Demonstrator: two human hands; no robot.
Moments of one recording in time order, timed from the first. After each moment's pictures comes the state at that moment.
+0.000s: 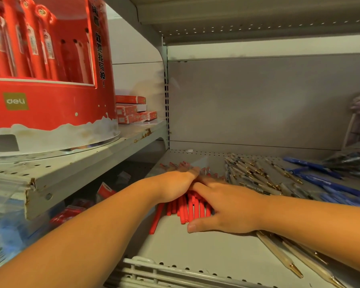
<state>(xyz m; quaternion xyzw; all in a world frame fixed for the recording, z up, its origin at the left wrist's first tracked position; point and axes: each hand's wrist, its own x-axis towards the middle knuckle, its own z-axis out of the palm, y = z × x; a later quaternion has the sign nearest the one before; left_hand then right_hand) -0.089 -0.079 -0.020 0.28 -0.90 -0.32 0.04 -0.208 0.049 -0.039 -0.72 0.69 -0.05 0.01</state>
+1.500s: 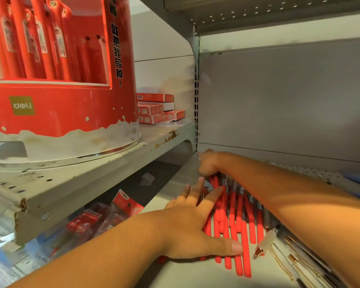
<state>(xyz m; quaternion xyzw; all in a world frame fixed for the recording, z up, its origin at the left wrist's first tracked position) -0.064 -0.073 -0.037 0.26 -0.95 -0.17 -0.04 -0.244 -0.144 -0.003 -0.58 0.82 0.02 0.06</state>
